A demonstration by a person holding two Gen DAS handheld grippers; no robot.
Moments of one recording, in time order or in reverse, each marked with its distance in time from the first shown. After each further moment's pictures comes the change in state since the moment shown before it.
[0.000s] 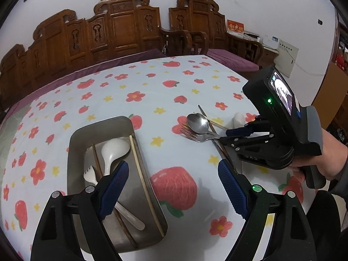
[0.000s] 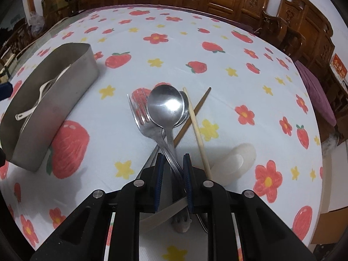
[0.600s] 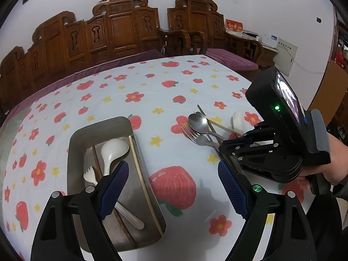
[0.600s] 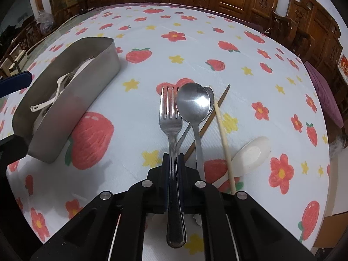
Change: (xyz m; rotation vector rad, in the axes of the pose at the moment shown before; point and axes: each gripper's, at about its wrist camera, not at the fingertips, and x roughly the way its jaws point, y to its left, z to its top) left arm 0.000 -0.003 0.000 0.015 0.000 0.003; right arm -0.008 0.017 -0.007 -0.008 0.015 0.071
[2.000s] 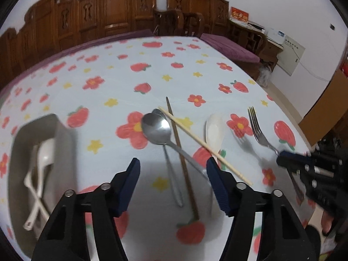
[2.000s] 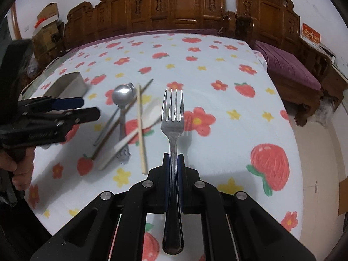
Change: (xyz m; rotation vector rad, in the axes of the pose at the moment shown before) left arm 0.090 -0.072 0.033 -0.115 0.135 -0.055; right arm -0.073 -0.105 -0.105 0.232 -0.184 -0.025
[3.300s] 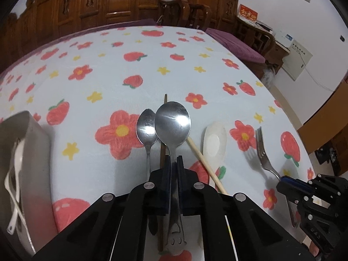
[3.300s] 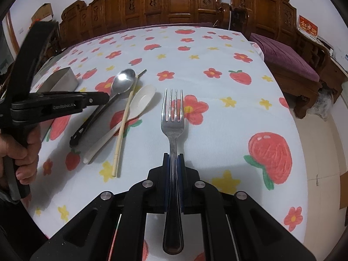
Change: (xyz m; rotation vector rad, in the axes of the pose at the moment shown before) left arm 0.034 -0.006 0.017 -0.051 0.038 -0.017; right arm 0.011 -0.010 -0.010 0.027 0.024 -0.010
